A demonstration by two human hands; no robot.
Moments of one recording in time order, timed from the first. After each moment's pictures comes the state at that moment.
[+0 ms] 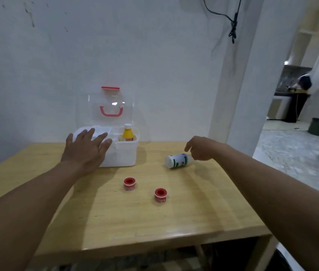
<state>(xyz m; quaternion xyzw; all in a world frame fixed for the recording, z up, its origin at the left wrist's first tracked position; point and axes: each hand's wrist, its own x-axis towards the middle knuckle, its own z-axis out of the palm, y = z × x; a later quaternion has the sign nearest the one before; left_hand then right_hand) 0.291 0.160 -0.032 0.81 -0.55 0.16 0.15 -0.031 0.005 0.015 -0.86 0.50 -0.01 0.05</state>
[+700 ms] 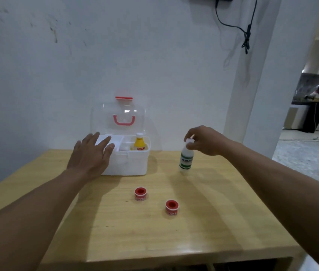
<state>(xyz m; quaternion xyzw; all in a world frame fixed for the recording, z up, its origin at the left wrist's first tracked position) 0.312 0.166 -0.029 0.80 -0.53 0.17 0.21 -0.008 0.014 0.059 -0.89 0.40 -0.18 0.08</state>
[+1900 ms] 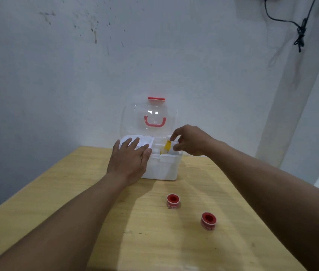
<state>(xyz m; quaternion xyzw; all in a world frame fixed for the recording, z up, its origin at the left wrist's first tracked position) 0.299 0.161 -0.038 0.79 -0.55 0.19 0.21 0.125 0.035 0.055 -0.92 0.33 -0.16 0.11</state>
